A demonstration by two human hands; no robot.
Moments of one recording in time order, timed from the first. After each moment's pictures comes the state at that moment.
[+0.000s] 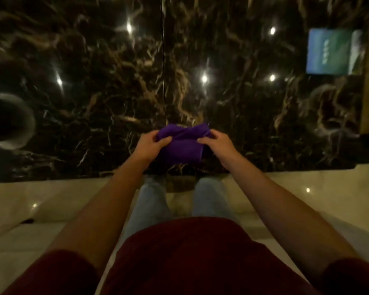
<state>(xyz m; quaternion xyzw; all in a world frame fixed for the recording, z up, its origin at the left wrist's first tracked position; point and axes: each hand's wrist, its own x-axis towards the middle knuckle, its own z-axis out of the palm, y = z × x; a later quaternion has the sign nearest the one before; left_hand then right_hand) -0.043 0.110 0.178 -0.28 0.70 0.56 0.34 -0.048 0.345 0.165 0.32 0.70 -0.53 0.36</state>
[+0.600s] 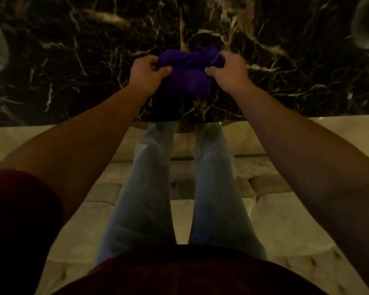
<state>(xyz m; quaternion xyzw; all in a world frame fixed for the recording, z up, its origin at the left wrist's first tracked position) -0.026 0.048 -0.083 -0.27 0.77 0.41 0.41 -0.034 0.274 -0.071 0.22 0.82 -0.32 0.41</state>
